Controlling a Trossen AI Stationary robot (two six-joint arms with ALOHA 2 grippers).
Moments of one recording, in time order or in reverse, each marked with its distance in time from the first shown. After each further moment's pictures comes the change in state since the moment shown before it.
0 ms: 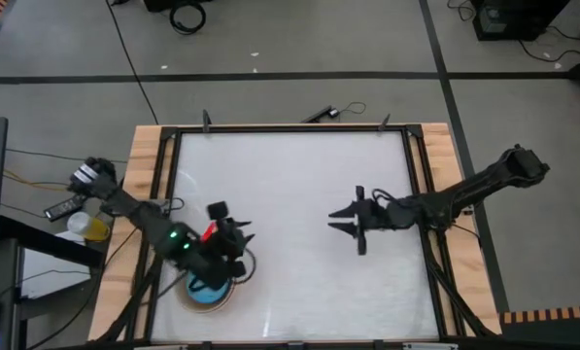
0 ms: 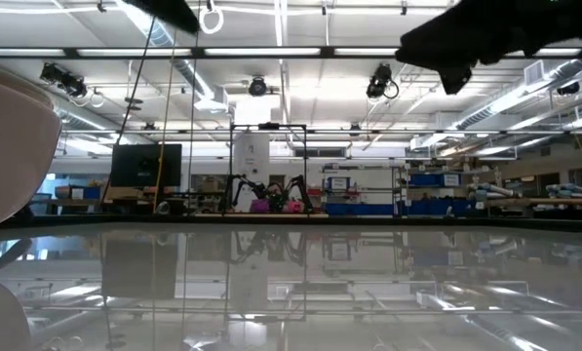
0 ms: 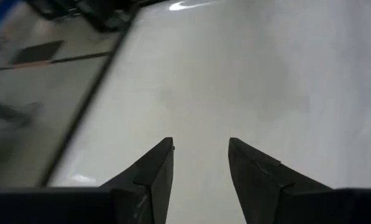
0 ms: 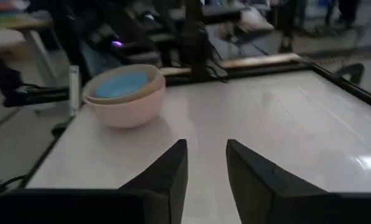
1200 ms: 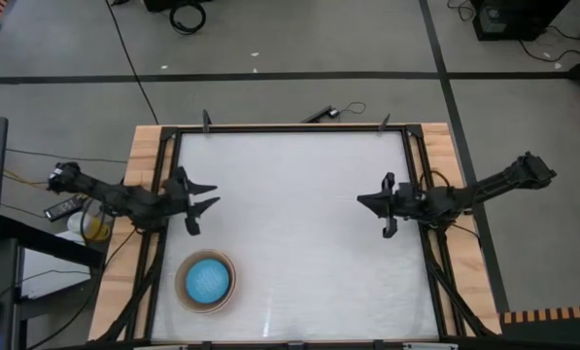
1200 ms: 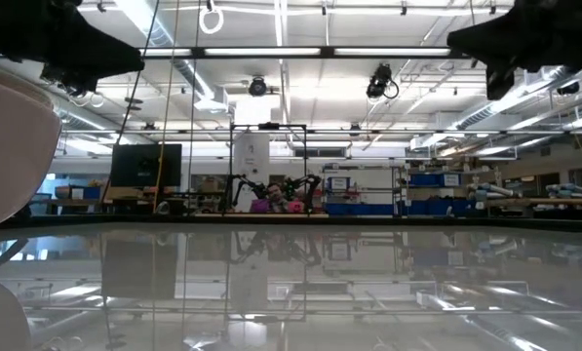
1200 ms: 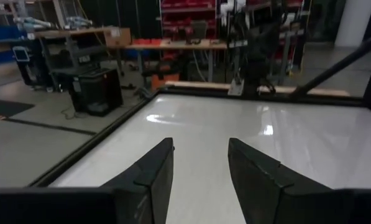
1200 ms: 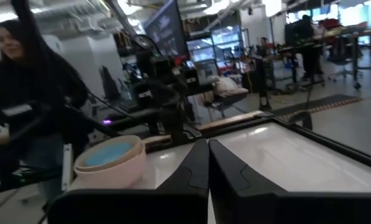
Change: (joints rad) left arm 0.218 -1.146 -0.929 0.735 0.197 0.434; right arm -0.011 -0.511 -0.311 0.142 0.106 -0.028
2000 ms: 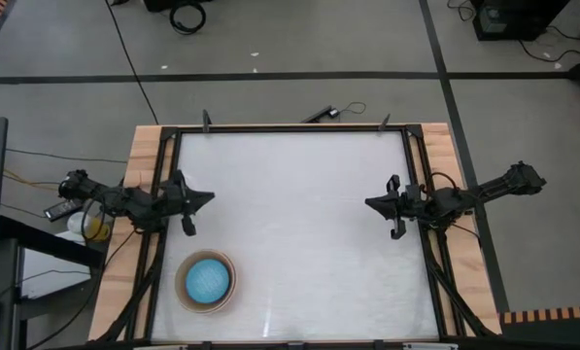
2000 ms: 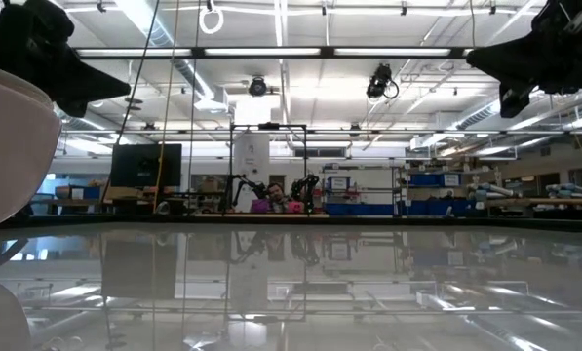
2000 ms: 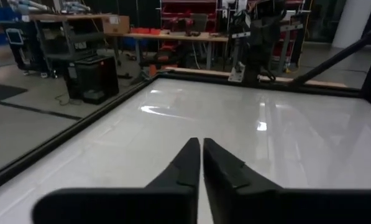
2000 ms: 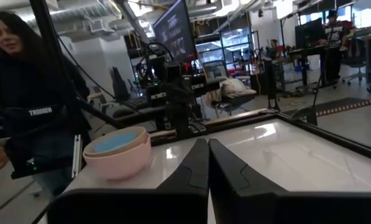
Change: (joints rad) left arm 0.000 -0.242 -0.108 -0.163 0.009 -0.070; right arm -0.003 -0.285 -0.127 -0.147 -0.048 -0.010
